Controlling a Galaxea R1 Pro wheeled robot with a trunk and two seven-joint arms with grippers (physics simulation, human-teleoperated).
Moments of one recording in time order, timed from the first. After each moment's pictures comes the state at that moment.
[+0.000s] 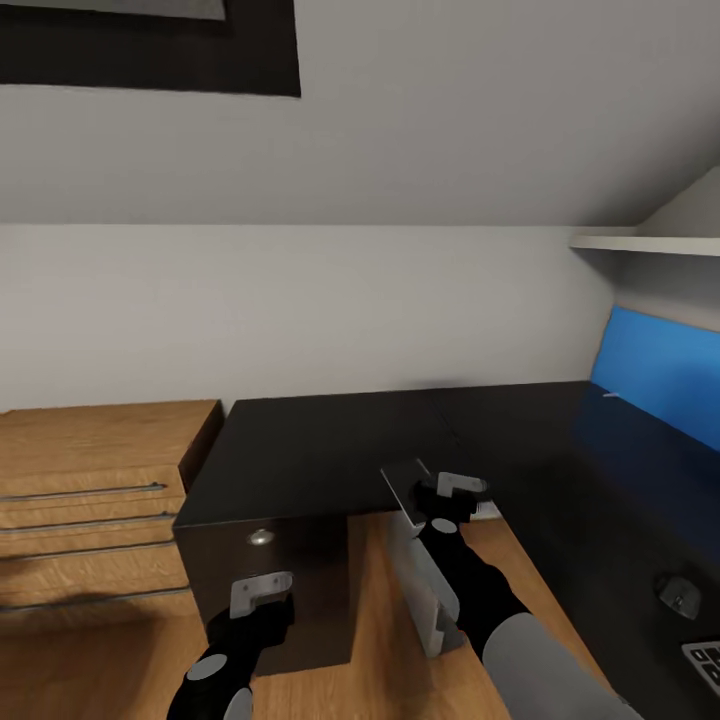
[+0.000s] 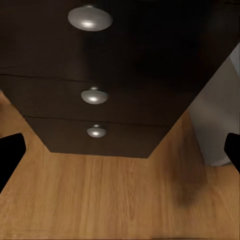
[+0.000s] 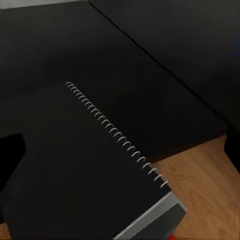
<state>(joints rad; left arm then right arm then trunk) -0.01 -0.11 -0.24 -1.60 0.25 0.60 0.48 -0.66 0.13 0.33 -0.75 -0.28 0.10 -0.61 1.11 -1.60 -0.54</state>
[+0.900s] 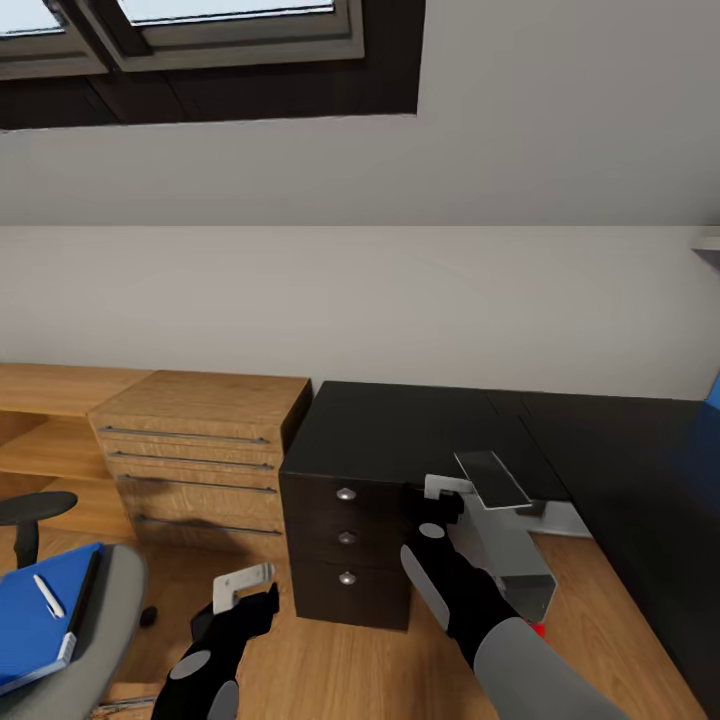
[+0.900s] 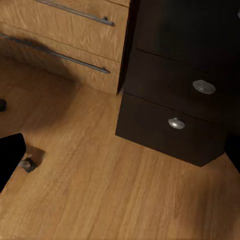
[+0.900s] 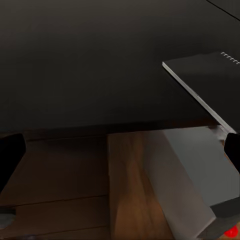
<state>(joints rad) -0.01 -0.11 -0.17 -1.62 0.25 0.56 0.48 -0.65 0.16 0.38 -0.75 -0.28 0.10 -0.62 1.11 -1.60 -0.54</state>
